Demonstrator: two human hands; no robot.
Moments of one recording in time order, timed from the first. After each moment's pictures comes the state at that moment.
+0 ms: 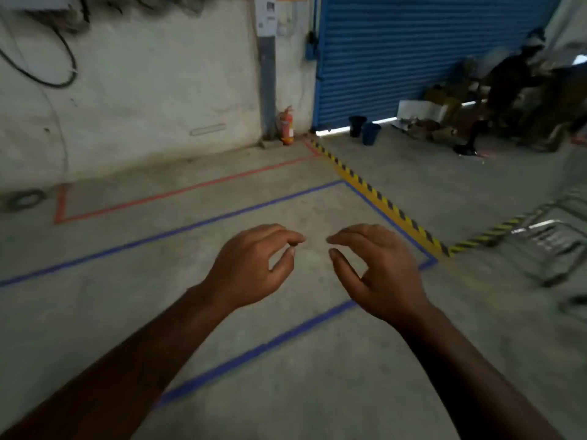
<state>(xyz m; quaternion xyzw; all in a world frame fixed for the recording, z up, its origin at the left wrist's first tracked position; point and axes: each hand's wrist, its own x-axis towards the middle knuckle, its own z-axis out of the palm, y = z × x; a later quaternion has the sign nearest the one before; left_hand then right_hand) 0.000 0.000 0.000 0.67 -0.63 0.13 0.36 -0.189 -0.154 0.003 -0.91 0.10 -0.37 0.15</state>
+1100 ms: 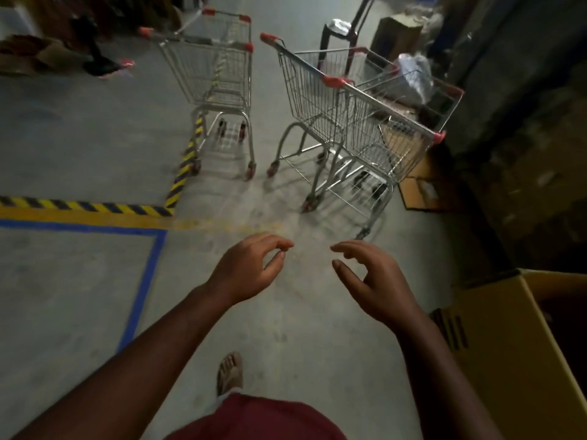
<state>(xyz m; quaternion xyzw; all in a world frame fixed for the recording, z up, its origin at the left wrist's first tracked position) -0.510 -0.709 -0.158 0.35 -0.85 -0.27 0.27 -0.748 -0.582 -0.117 -0.63 0.70 -0.29 0.16</state>
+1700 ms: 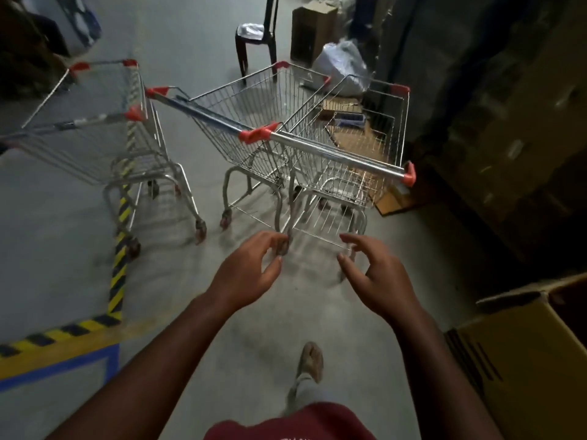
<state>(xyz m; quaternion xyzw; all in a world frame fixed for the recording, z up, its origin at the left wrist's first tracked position) -0.775 -1.038 -0.167 0.26 -0.89 -0.32 0.20 -0.973 -0.856 -0.145 -0.46 0.81 -0.35 0.11</state>
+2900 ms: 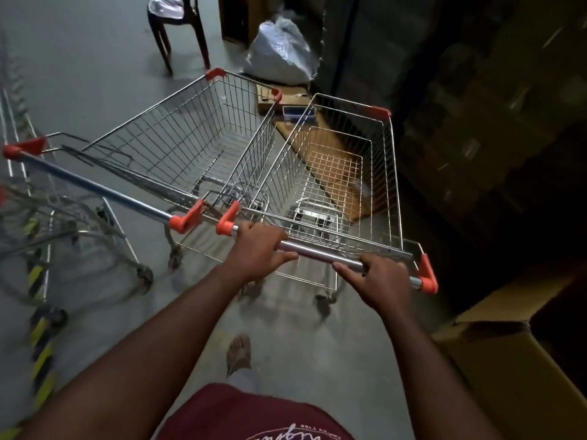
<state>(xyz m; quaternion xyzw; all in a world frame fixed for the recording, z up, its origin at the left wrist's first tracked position) -1.062 -1.291 -0.226 0.15 -0.97 -0.16 0.03 -1.202 -1.032 -0.230 -0.31 0.95 -0.08 0.02</state>
